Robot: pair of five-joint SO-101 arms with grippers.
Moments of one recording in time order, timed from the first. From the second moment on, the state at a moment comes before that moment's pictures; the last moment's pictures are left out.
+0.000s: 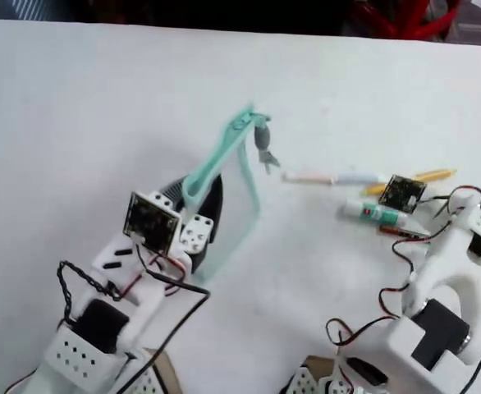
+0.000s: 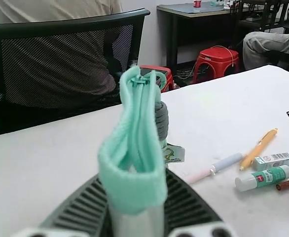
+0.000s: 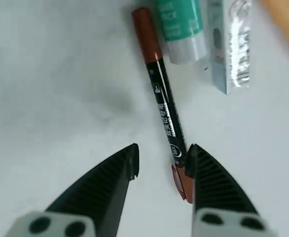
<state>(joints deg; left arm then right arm) 25.8 -76.4 77.3 25.1 0.3 38.4 -0.5 32.0 52.2 102.0</state>
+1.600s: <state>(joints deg) 25.9 -78.5 75.3 32.0 0.2 13.0 -50.0 15.1 73.1 36.4</state>
